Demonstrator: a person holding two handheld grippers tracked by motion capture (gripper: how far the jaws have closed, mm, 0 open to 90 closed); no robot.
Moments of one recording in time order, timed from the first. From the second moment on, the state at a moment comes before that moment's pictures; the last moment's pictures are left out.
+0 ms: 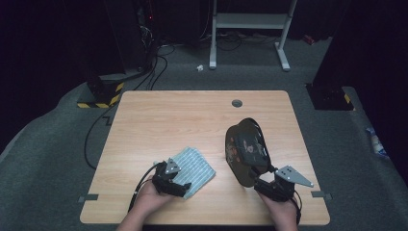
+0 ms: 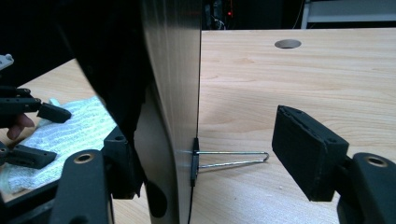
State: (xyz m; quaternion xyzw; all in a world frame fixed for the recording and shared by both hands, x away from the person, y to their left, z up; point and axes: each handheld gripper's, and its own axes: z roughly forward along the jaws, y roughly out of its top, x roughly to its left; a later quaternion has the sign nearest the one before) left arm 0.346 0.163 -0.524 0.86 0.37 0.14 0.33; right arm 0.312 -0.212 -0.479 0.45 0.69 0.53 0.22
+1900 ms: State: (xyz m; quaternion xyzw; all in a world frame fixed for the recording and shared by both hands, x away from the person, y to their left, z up) left arm 0.309 0.202 -0.497 0.76 0.33 0.19 0.53; right arm 0.306 -0.206 -0.470 0.42 0.68 0.54 0.24
